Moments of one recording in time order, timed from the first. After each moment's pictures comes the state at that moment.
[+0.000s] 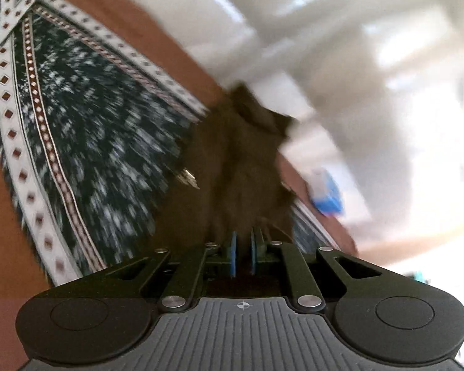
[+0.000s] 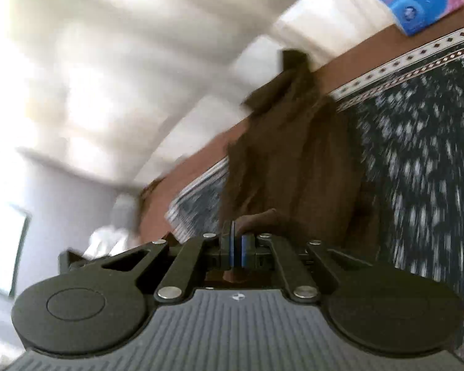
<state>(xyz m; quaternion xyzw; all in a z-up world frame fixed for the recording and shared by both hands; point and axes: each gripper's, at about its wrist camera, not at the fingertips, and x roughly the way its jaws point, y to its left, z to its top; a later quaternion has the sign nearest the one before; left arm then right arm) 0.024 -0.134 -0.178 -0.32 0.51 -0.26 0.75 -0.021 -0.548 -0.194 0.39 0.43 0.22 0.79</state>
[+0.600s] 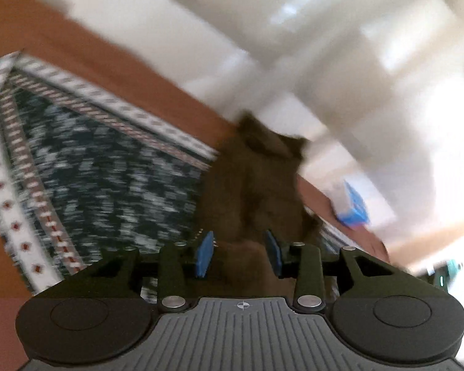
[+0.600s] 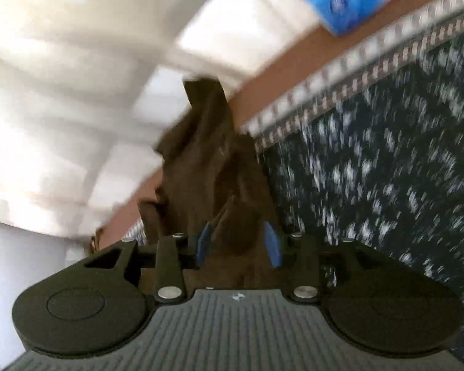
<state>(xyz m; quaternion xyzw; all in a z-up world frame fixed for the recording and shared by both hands) 0.053 -0.145 -0.162 -0.23 0.48 -0.29 0.80 0.023 -0.568 -0.232 0.41 0.42 0.13 0.80</state>
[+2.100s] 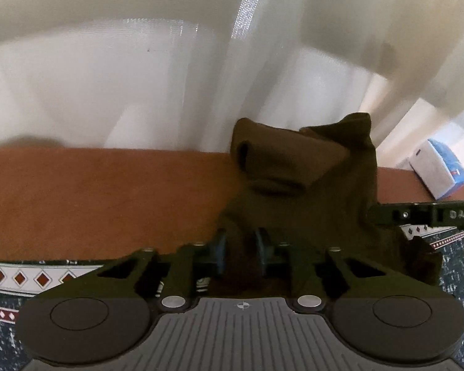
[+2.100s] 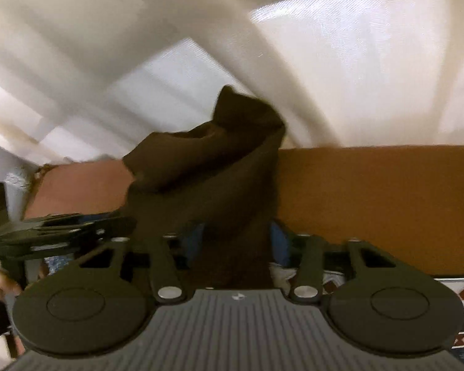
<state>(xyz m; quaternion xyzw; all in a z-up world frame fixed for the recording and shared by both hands) 0.207 -0.300 -0.225 0.01 0.48 -0.28 0.83 0.229 -0.481 -0.258 0.20 0.48 0.18 0.83</state>
